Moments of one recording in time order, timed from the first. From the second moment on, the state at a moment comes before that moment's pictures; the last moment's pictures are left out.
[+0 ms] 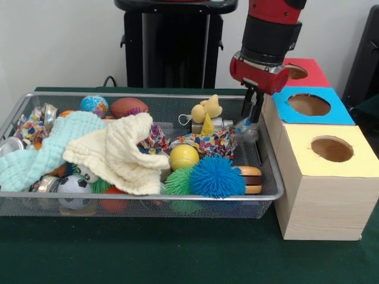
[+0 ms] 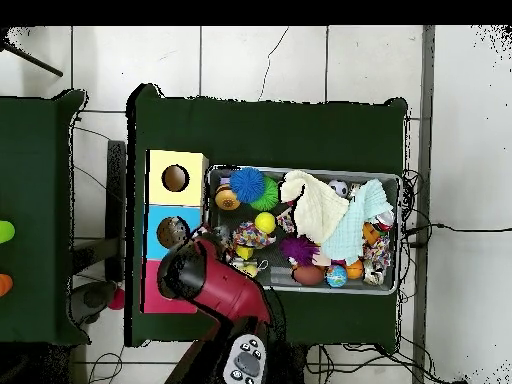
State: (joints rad) arm 0.18 -0.58 -0.24 1.95 0.58 0.12 2.05
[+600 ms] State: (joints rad) arm 0.22 -0.63 -0.33 1.94 0.58 0.18 2.05
